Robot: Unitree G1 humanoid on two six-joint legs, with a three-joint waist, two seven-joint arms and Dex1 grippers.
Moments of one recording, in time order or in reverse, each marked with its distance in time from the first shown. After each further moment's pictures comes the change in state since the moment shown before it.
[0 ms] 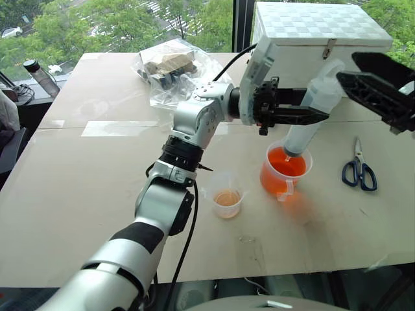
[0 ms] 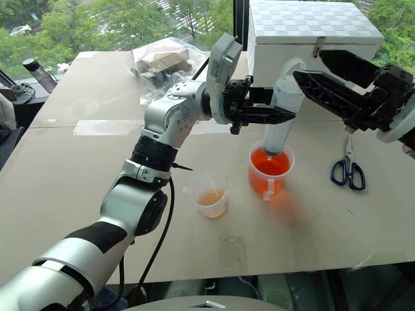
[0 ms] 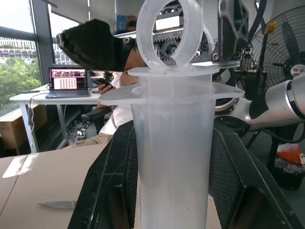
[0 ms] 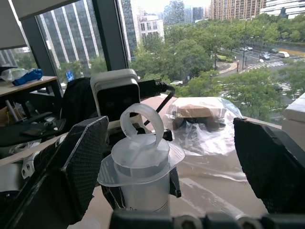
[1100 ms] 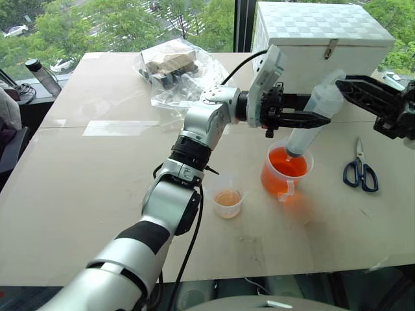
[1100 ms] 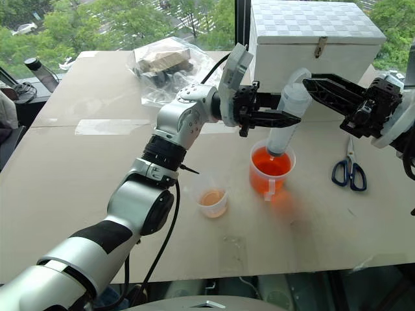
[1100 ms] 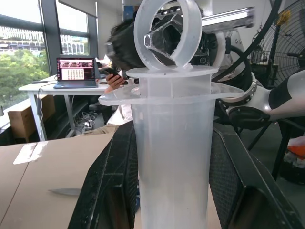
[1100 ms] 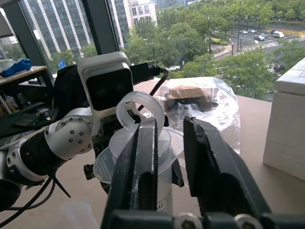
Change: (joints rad) left arm -0.021 -0.052 0.004 0.114 0.087 -0.082 -0.003; right arm 0.033 -0.001 -0.019 0.021 -0.058 0.035 0.021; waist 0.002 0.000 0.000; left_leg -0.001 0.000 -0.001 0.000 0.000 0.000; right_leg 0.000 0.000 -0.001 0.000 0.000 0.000
